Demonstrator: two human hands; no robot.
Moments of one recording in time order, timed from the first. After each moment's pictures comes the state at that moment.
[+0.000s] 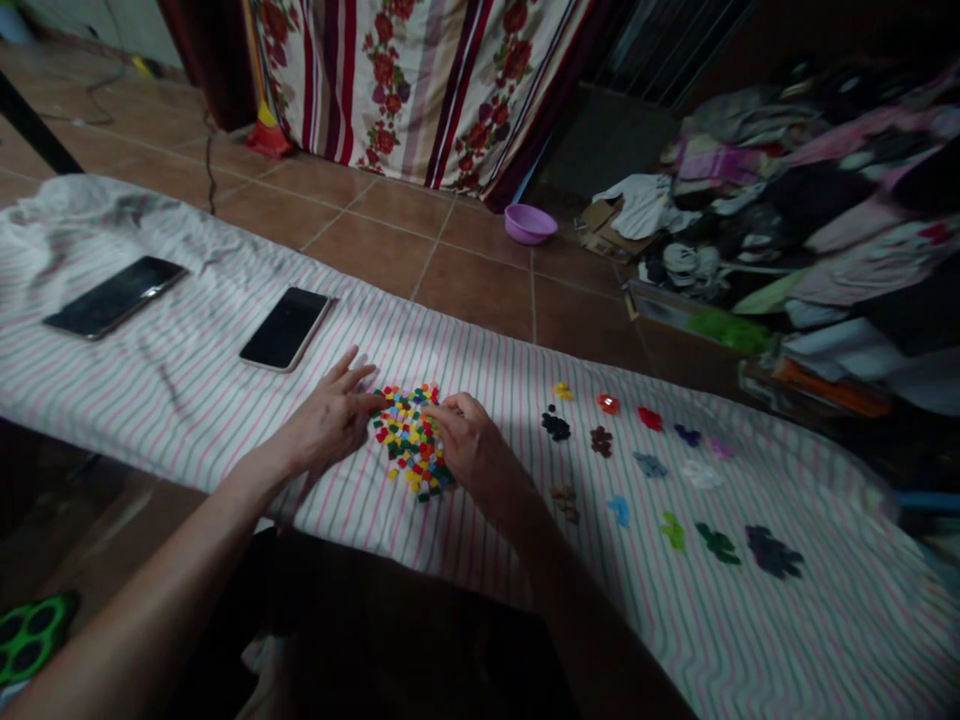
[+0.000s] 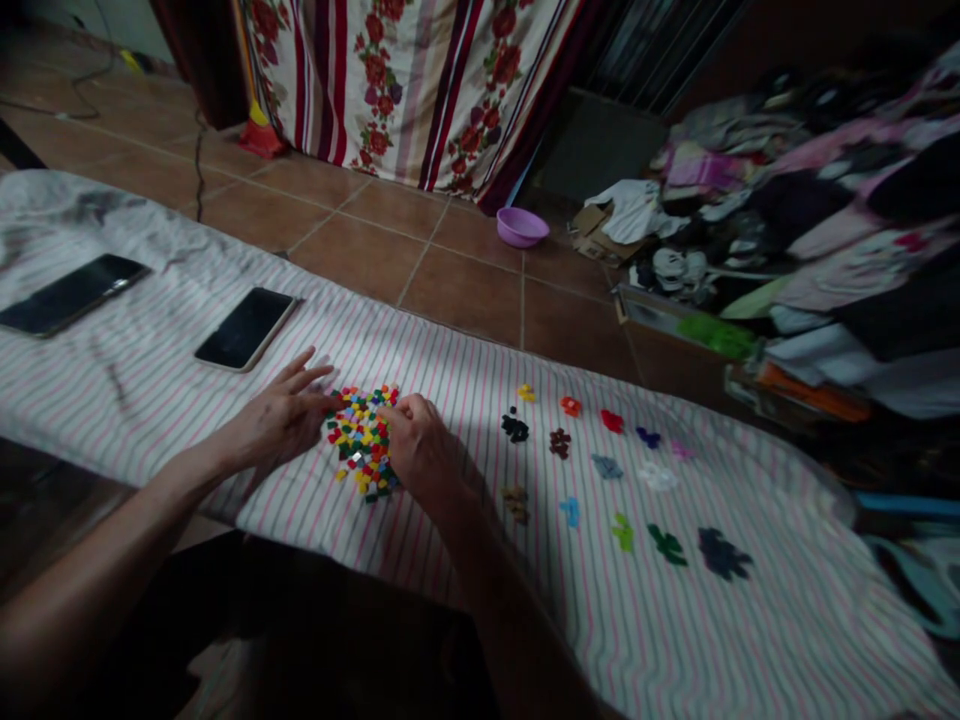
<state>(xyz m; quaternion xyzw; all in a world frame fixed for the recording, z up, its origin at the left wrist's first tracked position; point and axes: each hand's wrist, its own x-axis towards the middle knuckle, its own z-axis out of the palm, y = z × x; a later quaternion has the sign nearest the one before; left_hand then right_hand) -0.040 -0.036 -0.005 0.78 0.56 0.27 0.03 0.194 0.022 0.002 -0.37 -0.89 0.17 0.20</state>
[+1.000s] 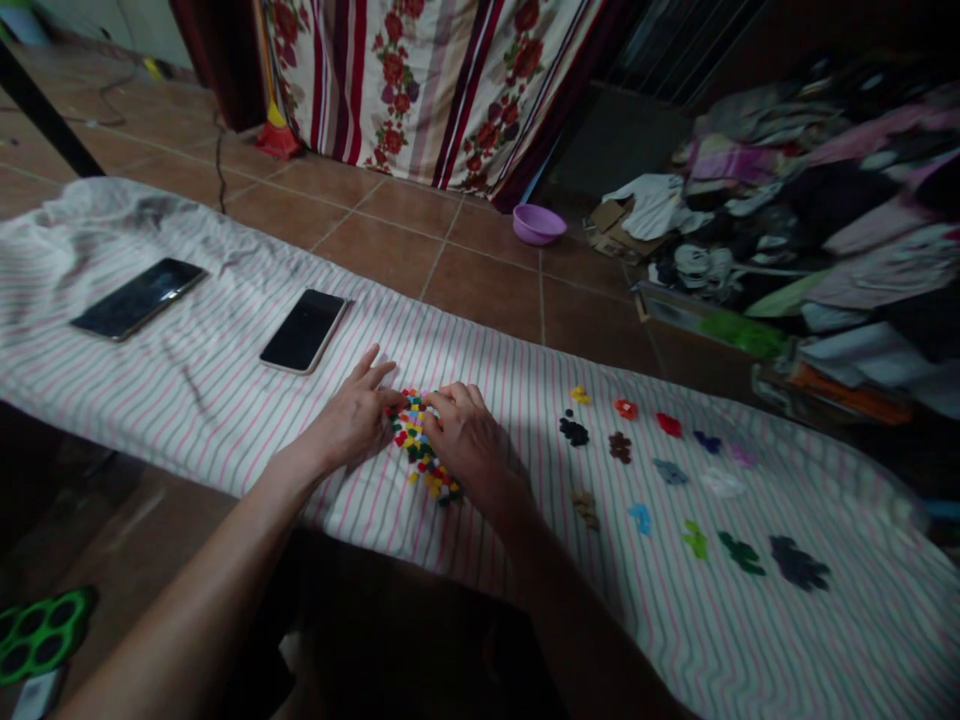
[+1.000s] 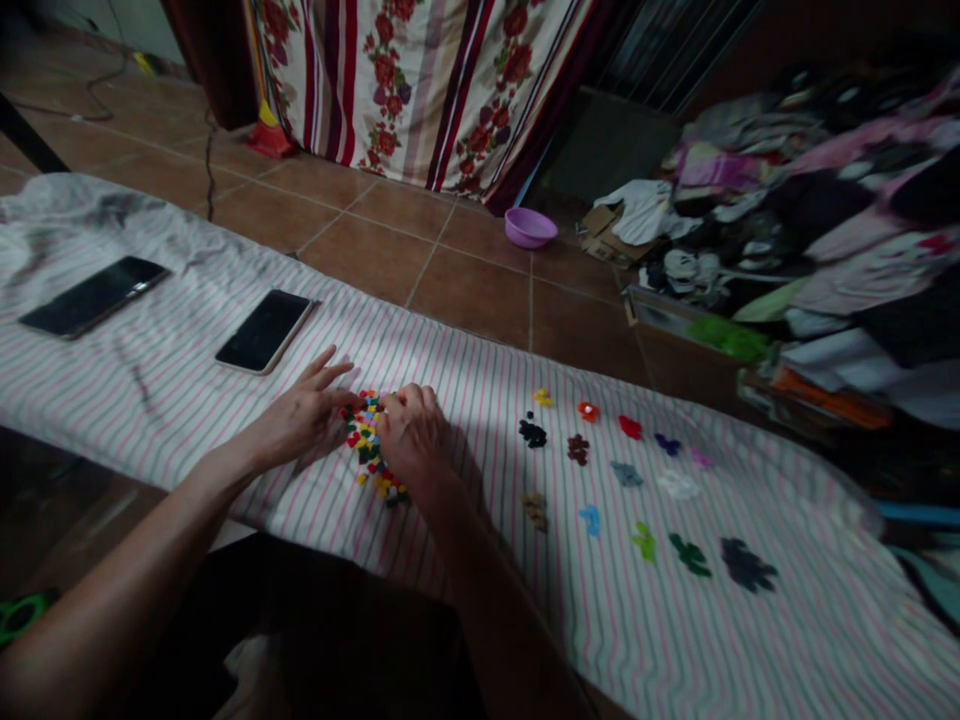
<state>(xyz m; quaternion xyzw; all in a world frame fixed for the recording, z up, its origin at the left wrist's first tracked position) -0.036 -0.030 0.012 0.78 0.57 0.25 0.05 0.152 0.023 0.004 -0.39 -0.90 0.06 0.18</state>
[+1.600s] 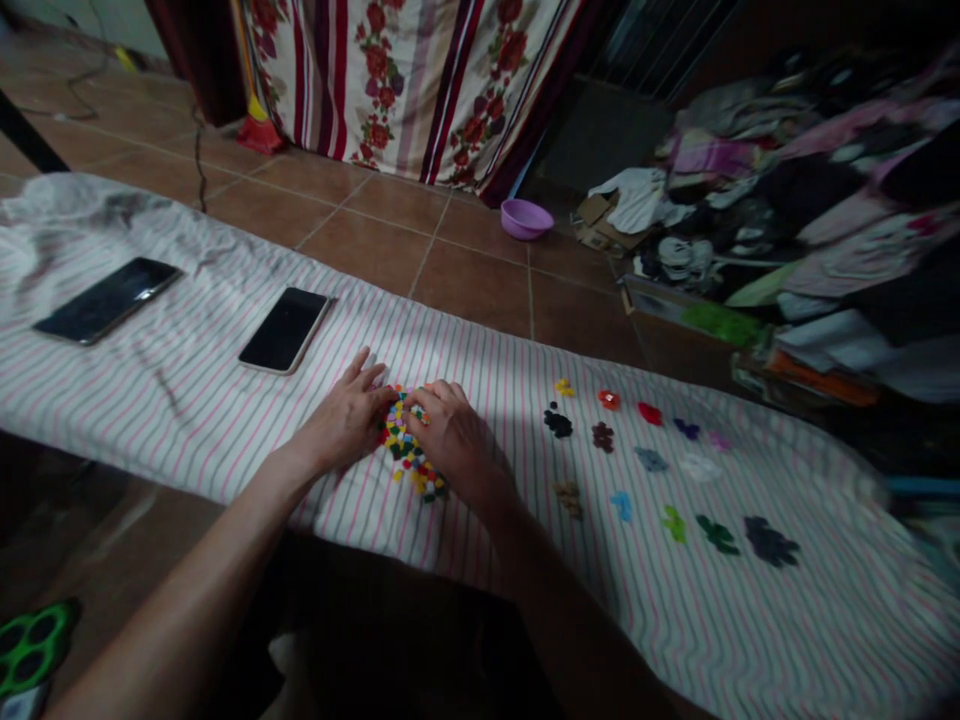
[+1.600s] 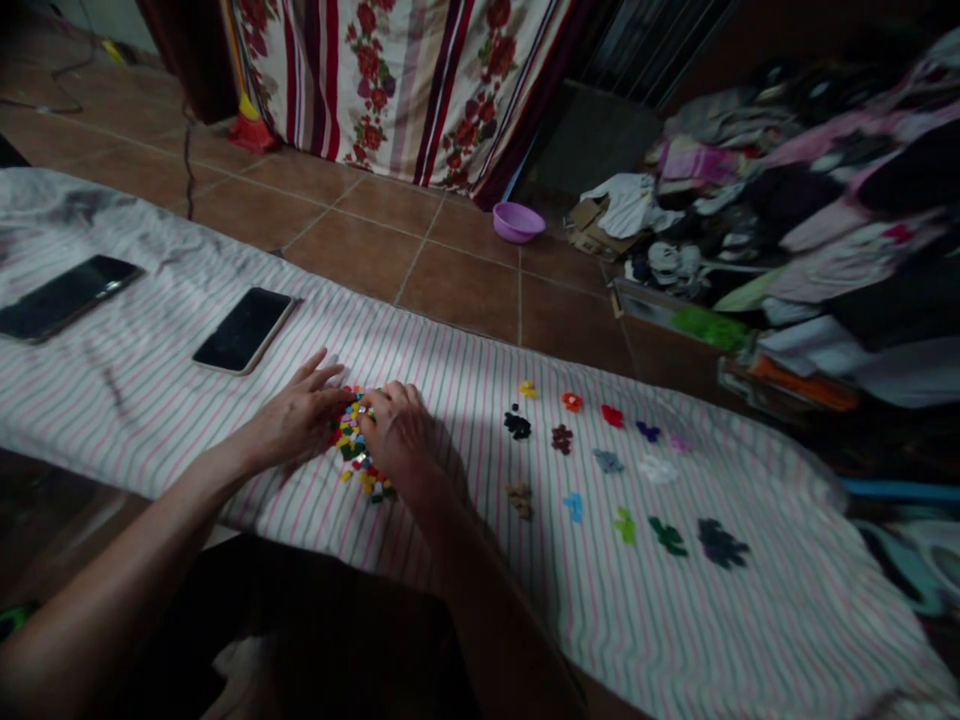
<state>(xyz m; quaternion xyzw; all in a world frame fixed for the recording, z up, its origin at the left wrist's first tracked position) -0.026 -0.023 -0.006 0.79 0.56 0.25 0.01 0.151 0.025 0.001 -0.41 -0.89 0.11 0.19</state>
